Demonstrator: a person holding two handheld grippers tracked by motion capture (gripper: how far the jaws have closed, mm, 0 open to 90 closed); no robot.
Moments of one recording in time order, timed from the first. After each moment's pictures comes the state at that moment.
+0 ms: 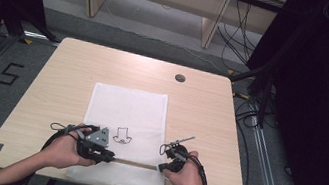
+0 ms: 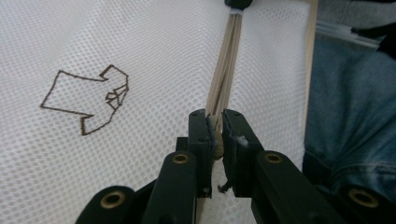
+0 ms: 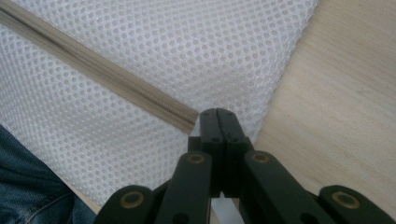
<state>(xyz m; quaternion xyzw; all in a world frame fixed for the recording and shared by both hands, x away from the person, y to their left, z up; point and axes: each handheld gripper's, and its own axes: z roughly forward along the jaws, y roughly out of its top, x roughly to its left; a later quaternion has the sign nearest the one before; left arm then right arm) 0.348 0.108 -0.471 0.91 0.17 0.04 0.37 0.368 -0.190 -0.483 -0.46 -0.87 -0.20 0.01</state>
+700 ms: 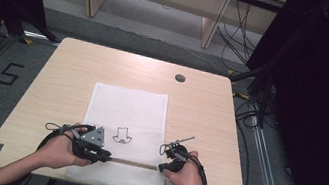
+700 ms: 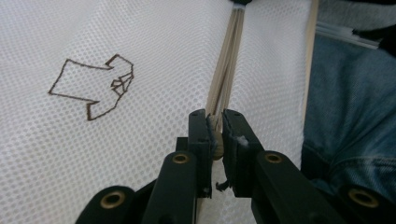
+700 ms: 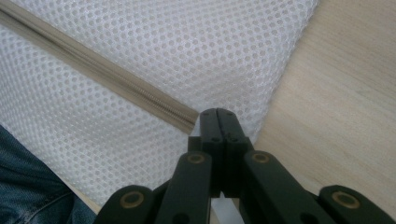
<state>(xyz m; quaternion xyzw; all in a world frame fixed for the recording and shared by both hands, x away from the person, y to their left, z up) 0.345 0.118 -0.471 0.91 0.18 0.04 0.38 0.368 -0.189 -0.483 -0.46 -0.87 -0.21 0.01</state>
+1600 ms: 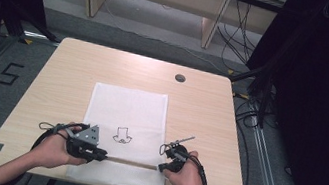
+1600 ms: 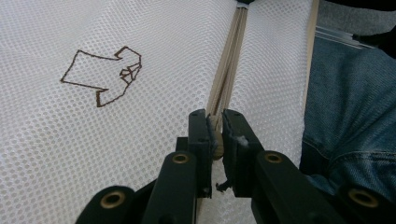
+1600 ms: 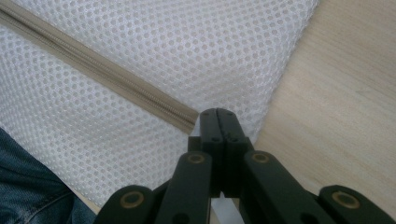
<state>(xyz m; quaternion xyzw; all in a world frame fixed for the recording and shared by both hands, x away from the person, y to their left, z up) 0.343 0.130 -0.470 0.90 0.19 0.04 0.39 0.368 -0.189 -0.483 -0.46 -0.87 -0.20 0.01</state>
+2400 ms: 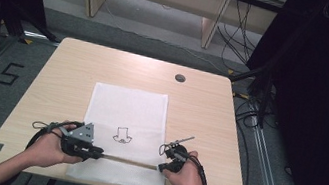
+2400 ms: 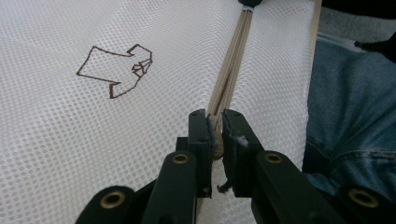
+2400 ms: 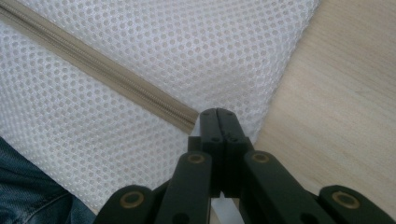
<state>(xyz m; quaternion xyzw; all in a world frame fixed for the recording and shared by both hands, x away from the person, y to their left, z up) 0.342 0.143 -0.468 0.90 0.20 0.04 0.40 0.368 -0.189 -0.483 -0.46 -0.87 -0.20 0.00</state>
